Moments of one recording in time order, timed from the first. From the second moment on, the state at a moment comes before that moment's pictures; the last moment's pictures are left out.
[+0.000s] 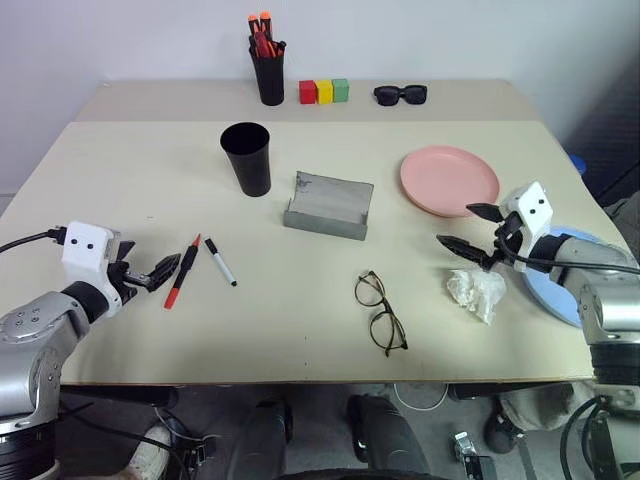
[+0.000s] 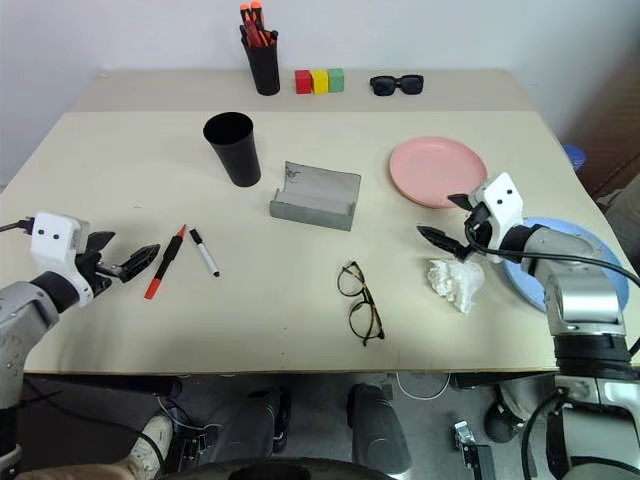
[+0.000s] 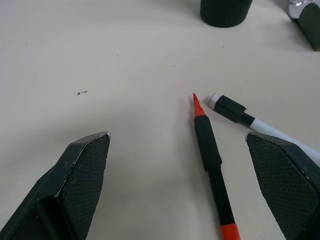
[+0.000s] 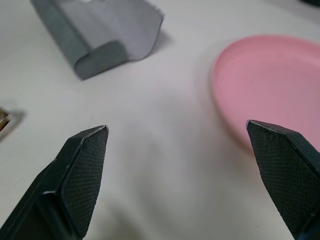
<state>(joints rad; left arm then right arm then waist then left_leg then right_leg) -0.01 0.69 0.45 -0.32 -0.43 0.72 -0.53 -0.33 -0.74 -0.16 0.12 0.30 0.32 0.91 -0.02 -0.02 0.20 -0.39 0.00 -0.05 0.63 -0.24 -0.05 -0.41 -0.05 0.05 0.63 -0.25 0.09</state>
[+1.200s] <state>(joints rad) -0.28 0.66 0.45 -0.37 -0.56 1.31 -0.29 -0.47 -0.49 0.19 -0.21 0.29 0.41 0.84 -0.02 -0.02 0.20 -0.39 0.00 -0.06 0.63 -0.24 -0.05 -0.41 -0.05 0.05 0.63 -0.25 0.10</state>
